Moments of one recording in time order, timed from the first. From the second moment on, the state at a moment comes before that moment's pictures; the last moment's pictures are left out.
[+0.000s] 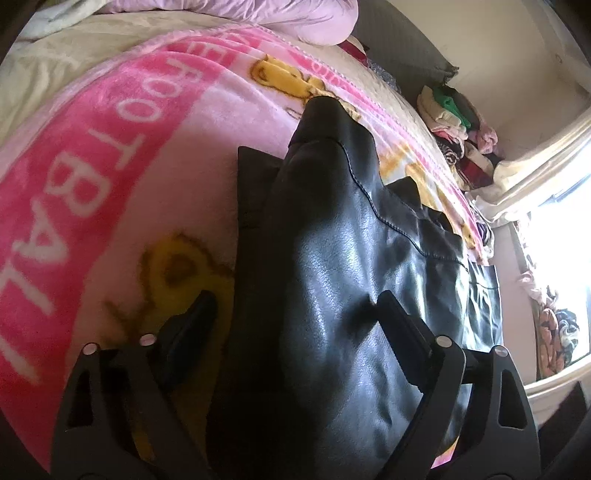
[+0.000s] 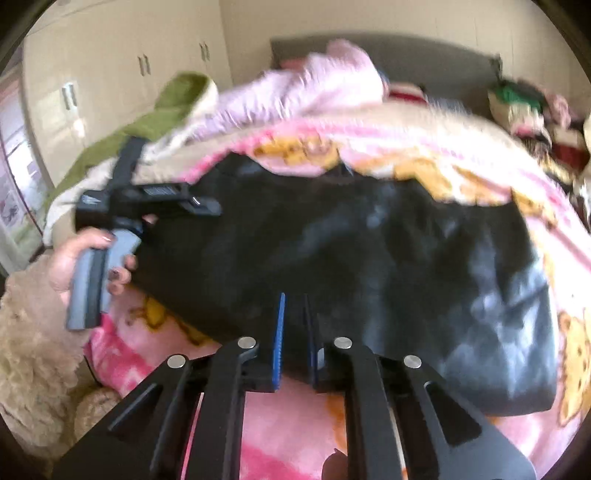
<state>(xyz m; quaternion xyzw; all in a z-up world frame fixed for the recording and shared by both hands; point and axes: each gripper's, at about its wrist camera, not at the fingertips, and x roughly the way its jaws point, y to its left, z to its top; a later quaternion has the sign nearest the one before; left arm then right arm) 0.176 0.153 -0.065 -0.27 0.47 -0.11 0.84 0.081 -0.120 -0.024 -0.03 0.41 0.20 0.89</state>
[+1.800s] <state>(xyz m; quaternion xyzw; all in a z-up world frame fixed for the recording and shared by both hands) 0.155 0.074 0.048 -0.20 0.39 -0.14 0.89 0.097 -0.196 -0.022 0.12 0.44 0.22 0.87</state>
